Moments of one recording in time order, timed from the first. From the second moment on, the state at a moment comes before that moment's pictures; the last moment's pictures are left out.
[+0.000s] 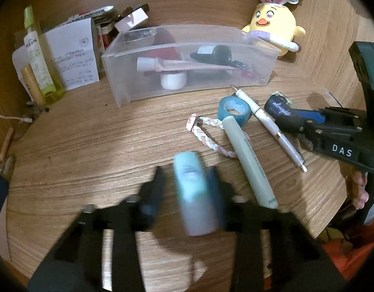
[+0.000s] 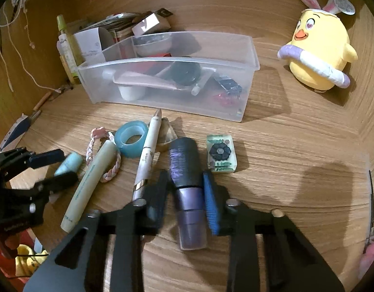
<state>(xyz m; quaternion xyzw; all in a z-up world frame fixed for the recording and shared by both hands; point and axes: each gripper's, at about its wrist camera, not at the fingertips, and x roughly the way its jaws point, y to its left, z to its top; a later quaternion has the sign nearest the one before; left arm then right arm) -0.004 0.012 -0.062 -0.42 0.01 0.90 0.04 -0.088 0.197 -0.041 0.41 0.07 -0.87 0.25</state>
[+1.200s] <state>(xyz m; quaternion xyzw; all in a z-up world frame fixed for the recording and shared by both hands) -0.104 -0.023 0.045 -0.29 -0.05 0.95 0.03 -0.160 0.174 0.069 0.29 0.04 -0.92 0.25</state>
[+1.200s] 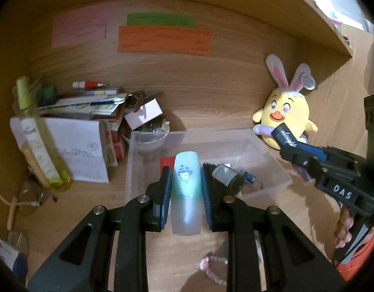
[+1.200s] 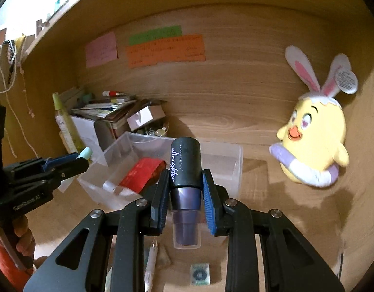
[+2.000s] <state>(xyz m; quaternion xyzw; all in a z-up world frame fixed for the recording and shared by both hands) -0.185 -0.002 0.001 -0.40 -0.07 0.91 0.10 -0.228 0.142 0.007 0.39 0.10 -0.89 0.23</state>
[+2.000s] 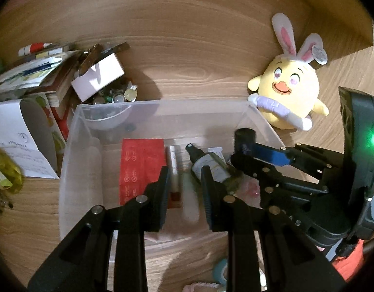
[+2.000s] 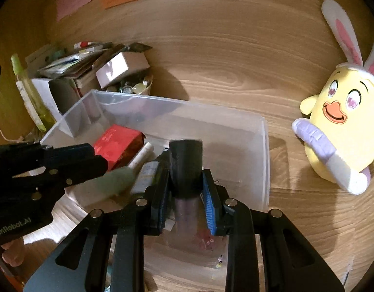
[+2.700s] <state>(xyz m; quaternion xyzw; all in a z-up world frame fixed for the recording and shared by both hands) -0.098 -0.006 0.020 -0.35 -0.02 0.93 0.06 -0.156 0.186 0.043 0.34 0.08 -0.91 0.25</state>
